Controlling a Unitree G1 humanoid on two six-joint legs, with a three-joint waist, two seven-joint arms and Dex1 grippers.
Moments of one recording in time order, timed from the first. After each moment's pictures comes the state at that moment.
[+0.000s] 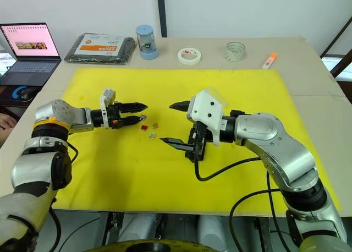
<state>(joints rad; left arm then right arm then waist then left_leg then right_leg) -0.95 0.49 0.18 0.91 -0.55 1.29 -0.97 -0.45 -0.69 0.13 -0.64 0.53 0.70 0.79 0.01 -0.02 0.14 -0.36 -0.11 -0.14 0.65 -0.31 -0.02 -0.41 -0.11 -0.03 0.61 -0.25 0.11</state>
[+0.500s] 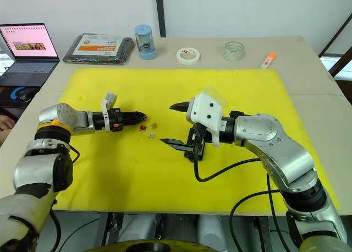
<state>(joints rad) -0.93 0.48 0.18 0.93 -0.51 1.26 -0.97 -0.45 -0.69 0.14 -0.64 0.52 0.69 0.79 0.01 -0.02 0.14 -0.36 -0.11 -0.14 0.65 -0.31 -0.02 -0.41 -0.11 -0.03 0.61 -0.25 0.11</state>
